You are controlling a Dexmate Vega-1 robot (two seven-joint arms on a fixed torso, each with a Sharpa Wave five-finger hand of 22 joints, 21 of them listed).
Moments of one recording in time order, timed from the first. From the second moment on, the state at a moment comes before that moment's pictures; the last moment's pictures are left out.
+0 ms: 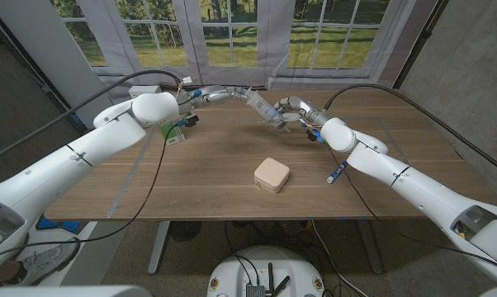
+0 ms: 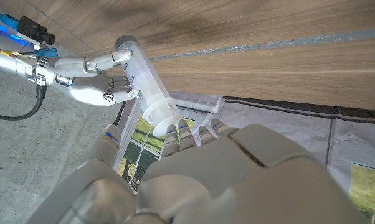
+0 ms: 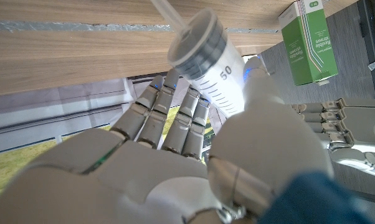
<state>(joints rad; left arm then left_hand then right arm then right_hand) 0.62 0.94 0.53 -1.93 -0.06 0.17 -0.30 0.04 0.08 0.66 -0.03 0.18 0.08 -0.05 0.18 0.17 0.04 -0.09 0.19 0.17 -0.17 -0.03 0.18 0.16 -0.16 -0.03 0.19 0.17 -0.62 -0.64 -0.69 -1.63 -0.19 -0.06 -0.04 0.93 -0.03 0.35 -0.16 0.22 0.71 -0.11 0.52 0.20 0.88 -0.17 0.31 0.26 0.58 -0.06 0.53 0.28 0.54 -0.05 0.20 0.17</state>
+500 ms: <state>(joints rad) 0.62 0.93 0.53 -1.92 -0.06 0.15 -0.31 0.04 0.08 0.66 -0.02 0.18 0.08 -0.05 0.17 0.17 0.04 -0.09 0.19 0.17 -0.17 -0.03 0.18 0.16 -0.16 -0.03 0.19 0.17 -0.62 -0.65 -0.69 -1.65 -0.20 -0.07 -0.05 0.93 -0.03 0.34 -0.16 0.22 0.71 -0.11 0.52 0.20 0.89 -0.17 0.31 0.26 0.59 -0.05 0.53 0.29 0.54 -0.05 0.20 0.17</state>
